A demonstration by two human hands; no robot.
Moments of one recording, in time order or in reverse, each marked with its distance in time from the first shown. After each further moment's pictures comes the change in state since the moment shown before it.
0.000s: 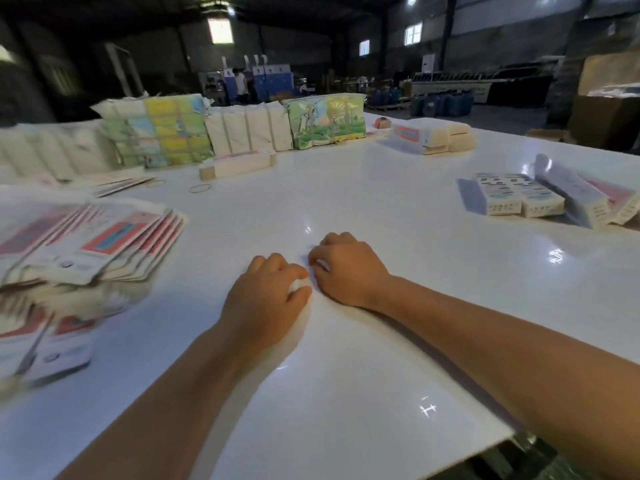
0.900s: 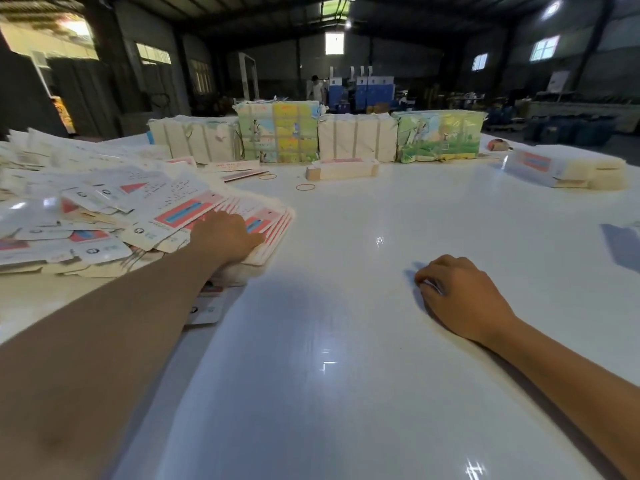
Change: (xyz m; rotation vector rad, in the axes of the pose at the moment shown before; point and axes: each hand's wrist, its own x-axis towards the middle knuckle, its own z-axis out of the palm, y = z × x) left_hand 0.019 -0.196 -0.072 0.337 -0.089 -0.641; right_hand 0.000 0.005 0.002 0.055 0.069 -0.034
